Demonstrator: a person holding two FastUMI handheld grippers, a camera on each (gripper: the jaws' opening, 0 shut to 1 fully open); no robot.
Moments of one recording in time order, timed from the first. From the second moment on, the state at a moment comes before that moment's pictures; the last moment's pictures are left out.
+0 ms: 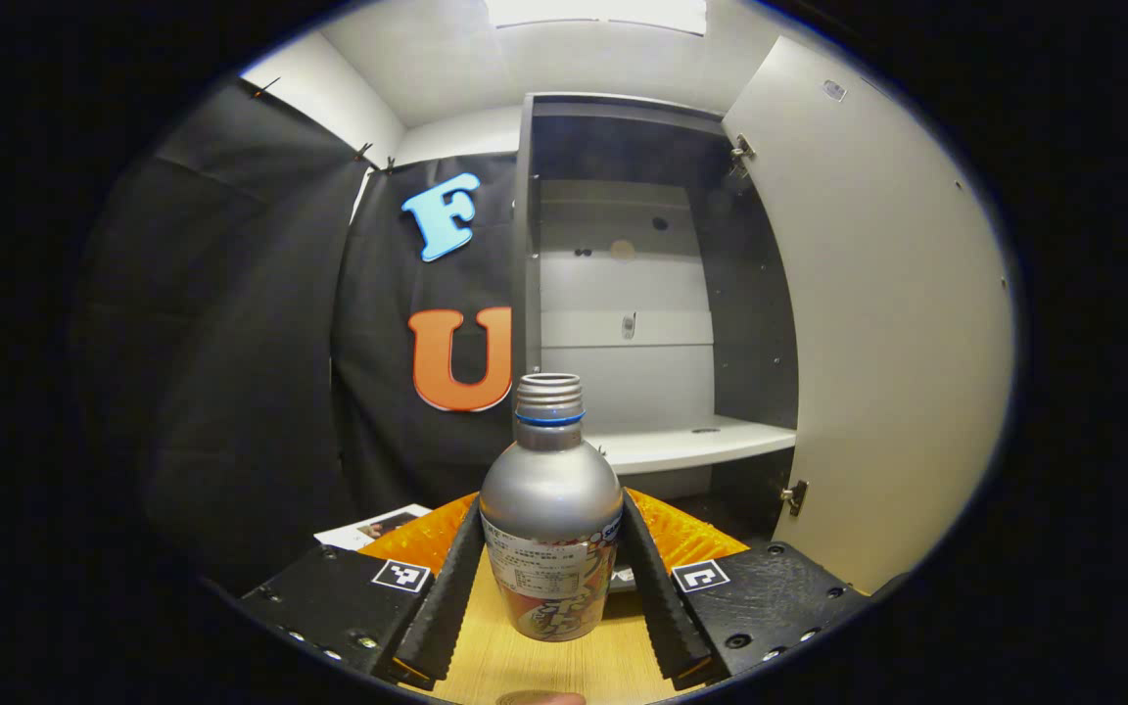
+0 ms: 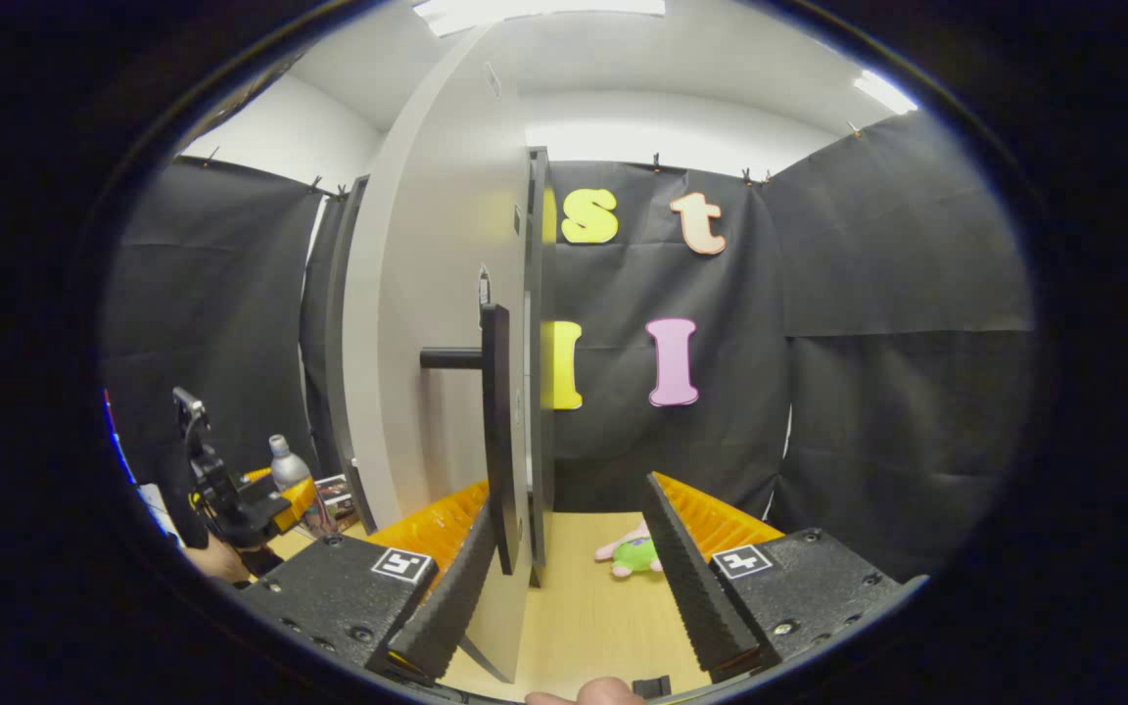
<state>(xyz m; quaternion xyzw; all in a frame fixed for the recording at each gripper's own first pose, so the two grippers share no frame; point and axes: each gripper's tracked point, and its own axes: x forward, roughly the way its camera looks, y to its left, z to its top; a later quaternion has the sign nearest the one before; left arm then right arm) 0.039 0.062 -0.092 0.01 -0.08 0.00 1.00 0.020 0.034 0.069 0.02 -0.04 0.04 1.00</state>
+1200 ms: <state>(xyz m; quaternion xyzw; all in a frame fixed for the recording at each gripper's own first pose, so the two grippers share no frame) 0.001 0.084 -0.293 -0.02 -0.03 0.04 1.00 0.013 0.051 0.071 -0.02 -0.04 0.01 1.00</state>
